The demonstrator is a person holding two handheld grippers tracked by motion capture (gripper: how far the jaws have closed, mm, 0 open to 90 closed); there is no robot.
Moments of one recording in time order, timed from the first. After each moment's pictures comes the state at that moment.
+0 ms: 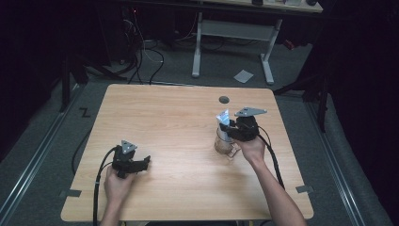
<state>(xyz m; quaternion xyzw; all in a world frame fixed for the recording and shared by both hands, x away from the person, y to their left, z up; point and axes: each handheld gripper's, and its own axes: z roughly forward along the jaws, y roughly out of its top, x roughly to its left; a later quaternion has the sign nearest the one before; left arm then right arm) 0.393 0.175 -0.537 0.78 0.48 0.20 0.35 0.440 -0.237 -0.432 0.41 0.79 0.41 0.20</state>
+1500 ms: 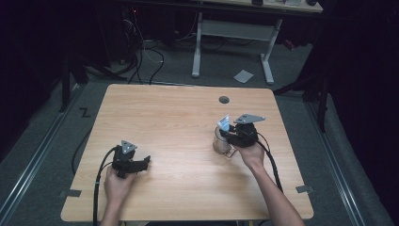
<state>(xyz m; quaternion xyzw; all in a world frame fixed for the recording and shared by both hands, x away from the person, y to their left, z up) 0.393 0.175 -0.537 0.78 0.48 0.20 0.35 0.430 -0.237 -0.452 0.41 0.80 0.40 0.20</state>
